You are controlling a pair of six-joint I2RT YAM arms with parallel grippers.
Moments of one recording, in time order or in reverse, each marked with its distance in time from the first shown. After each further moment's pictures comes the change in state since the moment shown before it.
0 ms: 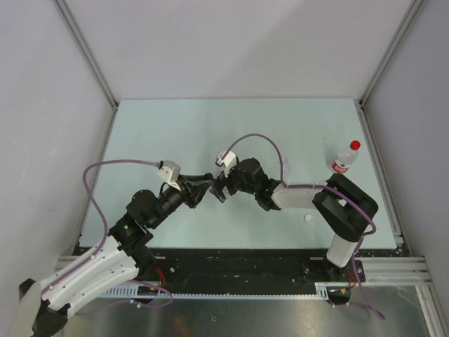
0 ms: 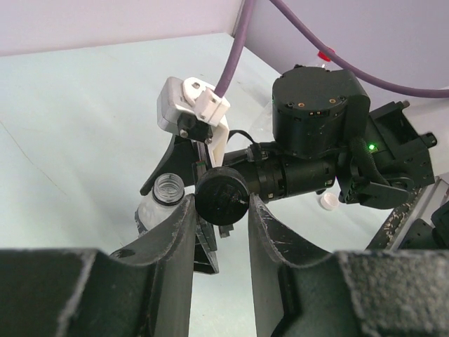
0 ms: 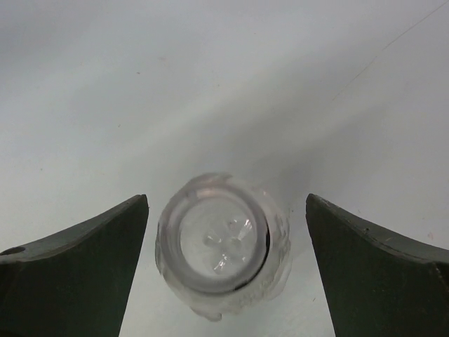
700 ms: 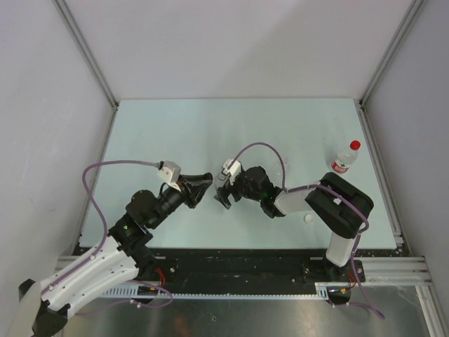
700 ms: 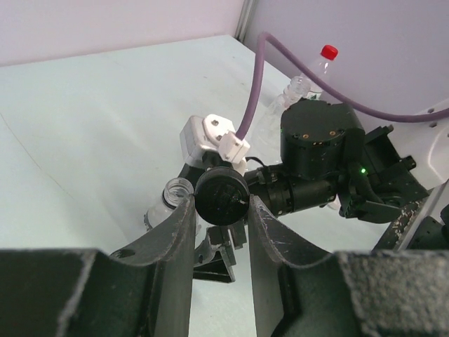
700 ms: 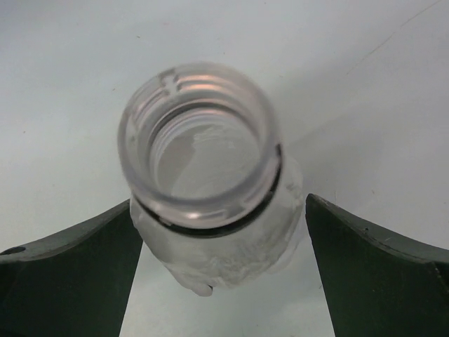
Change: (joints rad) left arm 0.000 -0.004 0.000 0.000 0.000 0.037; right arm -0.018 0.031 -0.146 0.212 -0.053 -0.041
